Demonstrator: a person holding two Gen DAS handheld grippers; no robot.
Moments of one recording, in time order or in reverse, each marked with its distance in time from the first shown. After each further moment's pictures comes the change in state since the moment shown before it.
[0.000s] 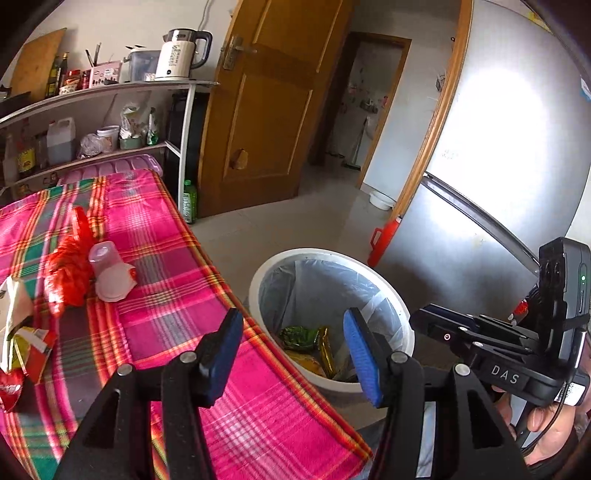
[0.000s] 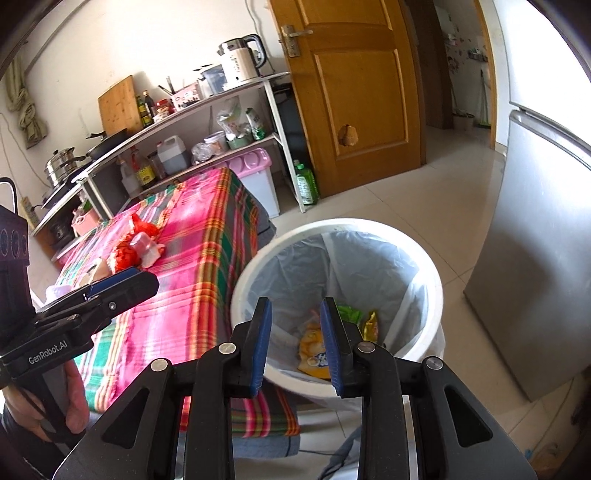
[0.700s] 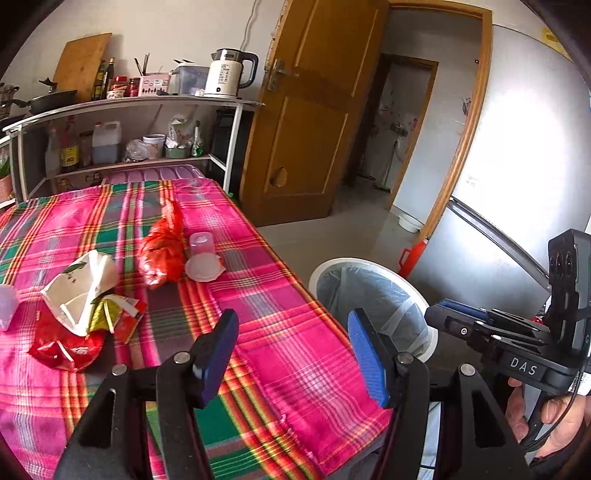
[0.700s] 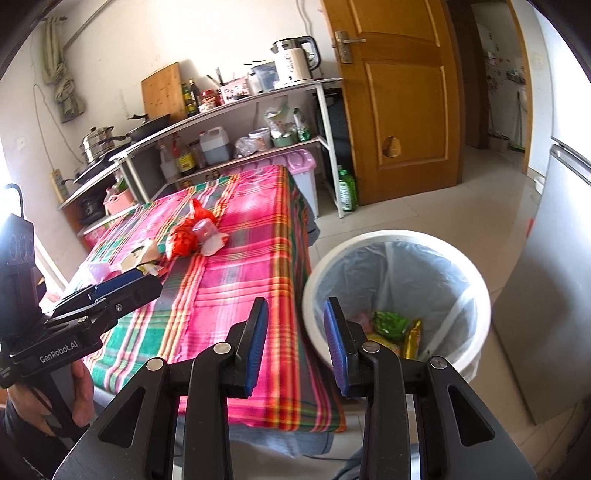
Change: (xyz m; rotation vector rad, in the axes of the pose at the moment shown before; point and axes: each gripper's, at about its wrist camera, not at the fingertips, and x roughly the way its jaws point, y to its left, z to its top) left arm -0.059 0.043 -0.025 -0.060 -0.081 0.115; right arm -0.005 0.062 -0.007 -0.115 0.000 0.103
